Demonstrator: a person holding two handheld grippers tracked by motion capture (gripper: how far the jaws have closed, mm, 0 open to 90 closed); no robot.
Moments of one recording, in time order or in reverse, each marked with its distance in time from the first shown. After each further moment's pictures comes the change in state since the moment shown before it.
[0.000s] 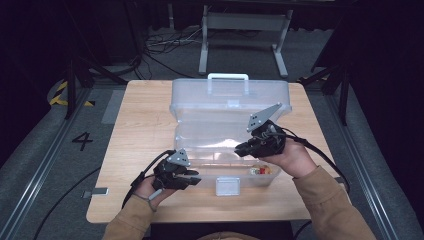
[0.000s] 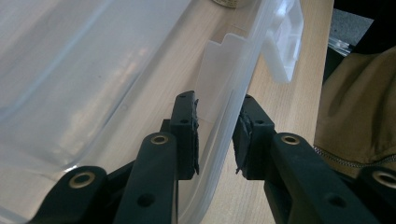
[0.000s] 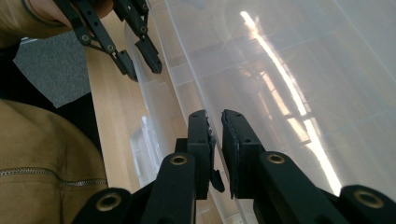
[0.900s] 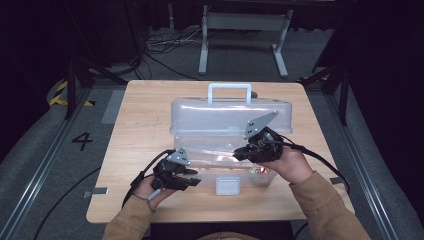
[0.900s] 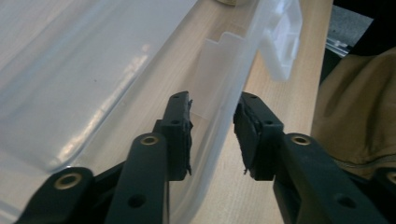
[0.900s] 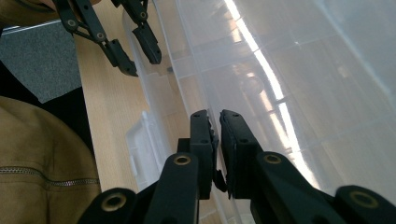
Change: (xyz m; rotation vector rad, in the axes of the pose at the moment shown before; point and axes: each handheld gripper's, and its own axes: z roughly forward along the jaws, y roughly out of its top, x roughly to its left) left arm -0.001 0.002 -0.007 0.003 -0.008 -0.017; right arm 0.011 -0.004 0.008 0.004 -0.044 -0.034
